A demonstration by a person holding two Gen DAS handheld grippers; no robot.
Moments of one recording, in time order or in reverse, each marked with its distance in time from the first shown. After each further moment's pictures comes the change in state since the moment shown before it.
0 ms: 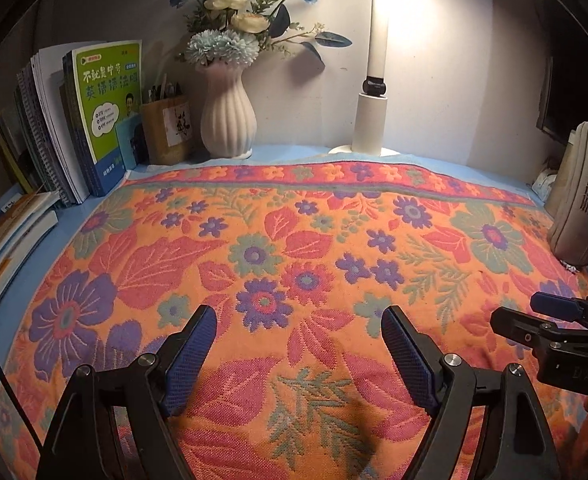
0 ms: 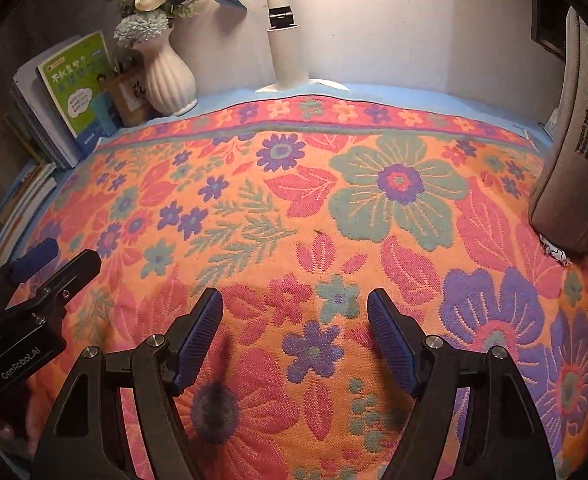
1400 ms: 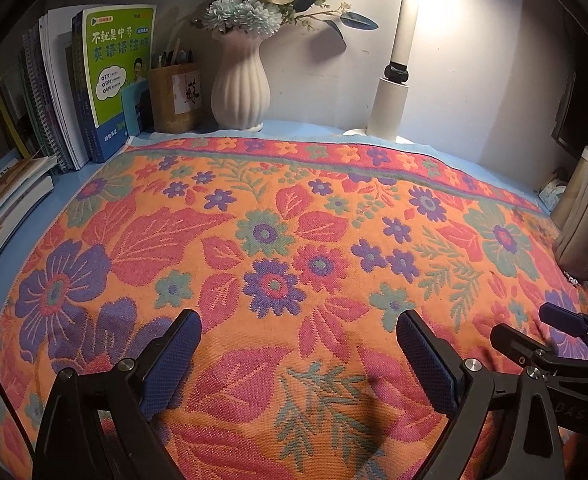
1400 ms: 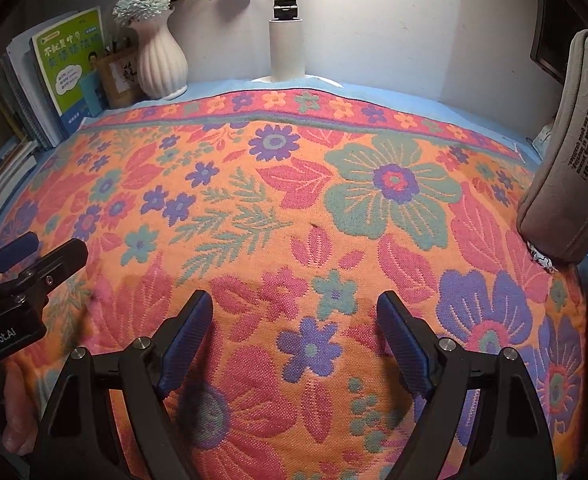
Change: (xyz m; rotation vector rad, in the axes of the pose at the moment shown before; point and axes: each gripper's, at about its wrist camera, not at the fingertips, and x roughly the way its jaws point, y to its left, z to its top) left arm 0.012 0.013 0.000 -0.084 0.066 -0.024; right arm 0.007 0.016 -0.003 -0.069 0.008 -0.118
